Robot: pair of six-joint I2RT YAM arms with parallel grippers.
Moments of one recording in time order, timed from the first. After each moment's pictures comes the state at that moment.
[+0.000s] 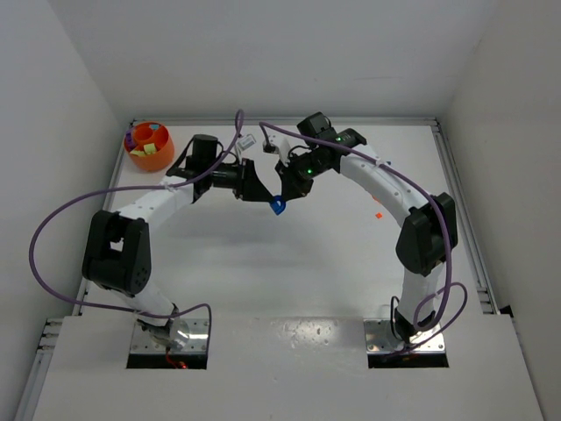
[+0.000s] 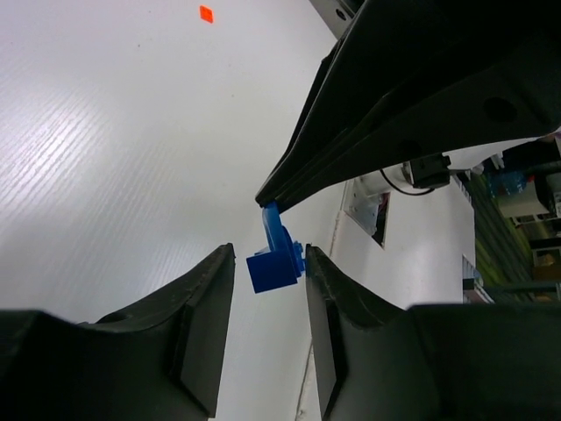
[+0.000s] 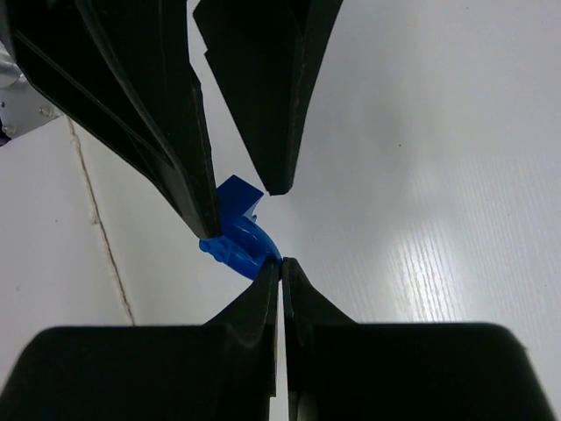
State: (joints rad) left arm -0.27 1.61 1.12 -0.11 1.11 -0.24; right arm 0.55 1.89 1.71 -0.88 -0.62 -0.43
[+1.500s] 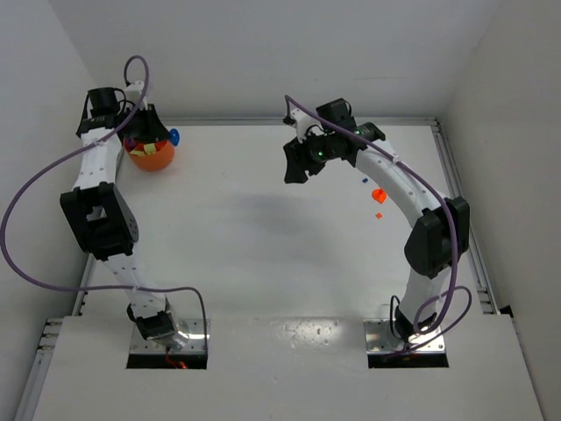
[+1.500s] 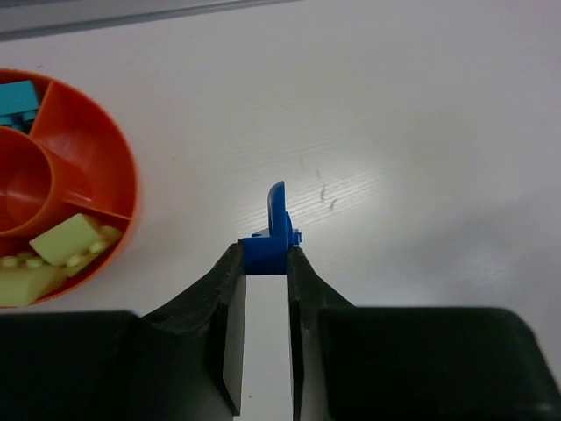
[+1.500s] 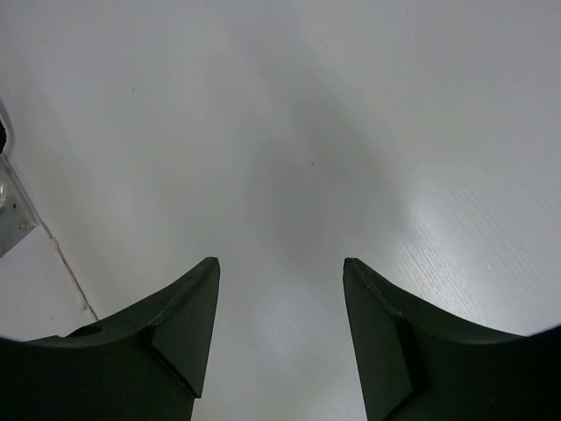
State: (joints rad) left arm 0.29 1.92 1.80 -0.58 0.68 0.15; right arm 0.47 1.83 1.71 -0.73 -0.50 -0.19
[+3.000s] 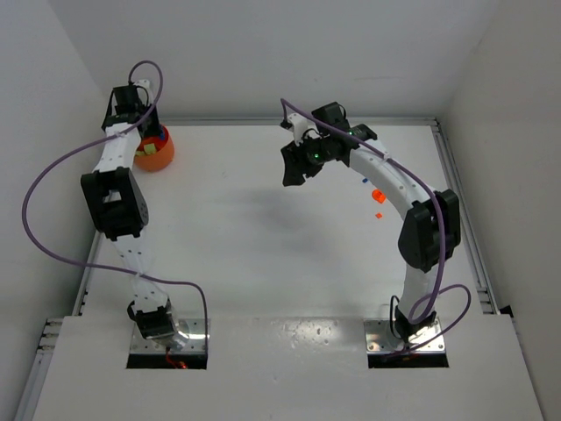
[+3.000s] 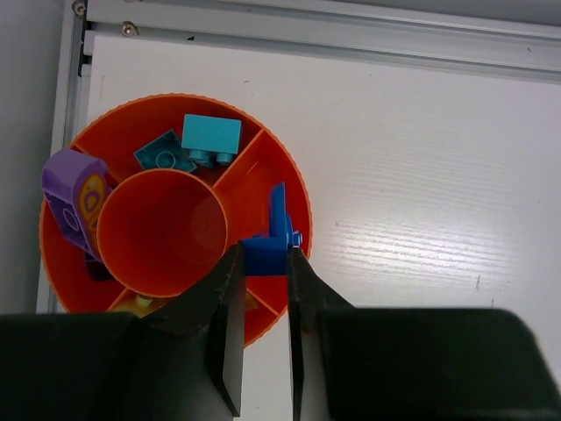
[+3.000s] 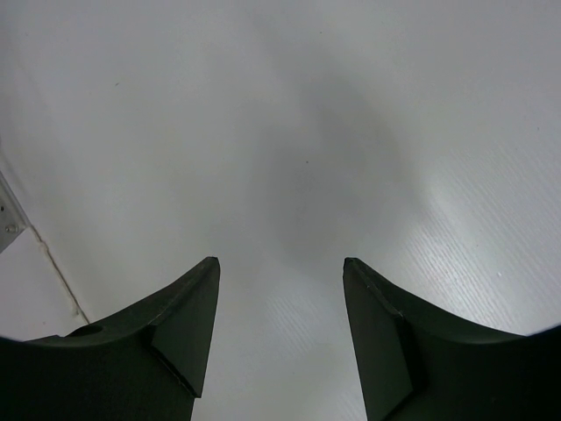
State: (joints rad) left arm 0.22 2.18 1.98 -0.43 0.11 0.02; right arm 0.46 1.90 1.71 -0.70 -0.51 -0.18
